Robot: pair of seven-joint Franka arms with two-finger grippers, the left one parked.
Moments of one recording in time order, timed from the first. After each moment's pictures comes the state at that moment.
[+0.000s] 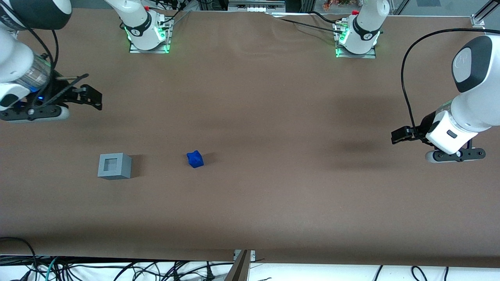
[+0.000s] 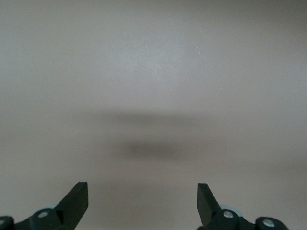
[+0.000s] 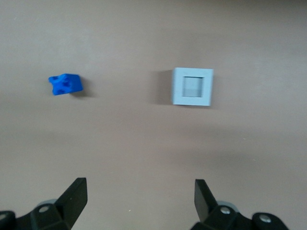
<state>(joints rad) -0.03 0.11 0.20 -1.58 -0.04 1.64 0.04</state>
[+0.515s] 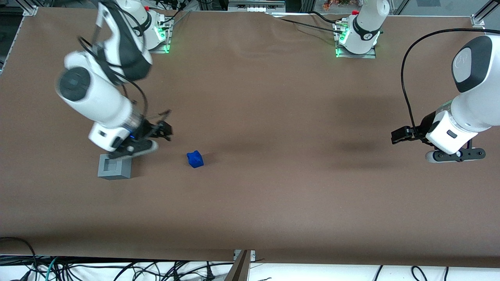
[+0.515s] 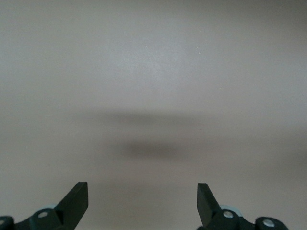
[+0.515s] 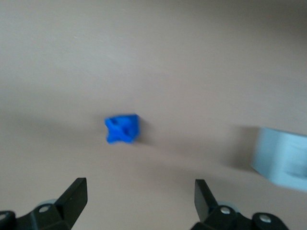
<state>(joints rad) 0.10 0.39 0.30 -1.66 -0.04 2.12 0.12</state>
